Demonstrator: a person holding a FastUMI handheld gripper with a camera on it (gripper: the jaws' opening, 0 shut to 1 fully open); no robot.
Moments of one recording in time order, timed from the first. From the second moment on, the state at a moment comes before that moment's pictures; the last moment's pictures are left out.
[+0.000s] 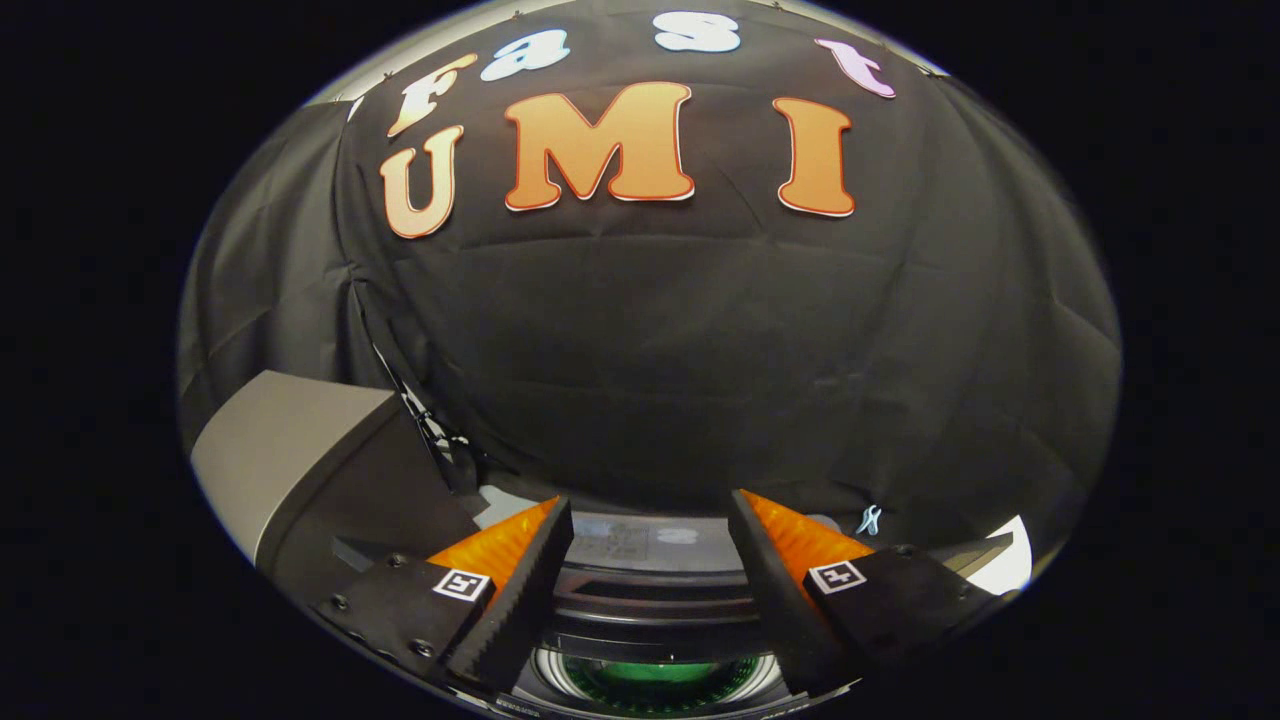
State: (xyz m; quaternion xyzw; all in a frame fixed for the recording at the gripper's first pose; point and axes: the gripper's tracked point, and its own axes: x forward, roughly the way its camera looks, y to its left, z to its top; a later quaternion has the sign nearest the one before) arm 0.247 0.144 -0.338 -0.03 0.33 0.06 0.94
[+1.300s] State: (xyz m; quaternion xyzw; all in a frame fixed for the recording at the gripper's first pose) arm 0.196 0.133 -0.183 0.03 0.18 0.08 0.98
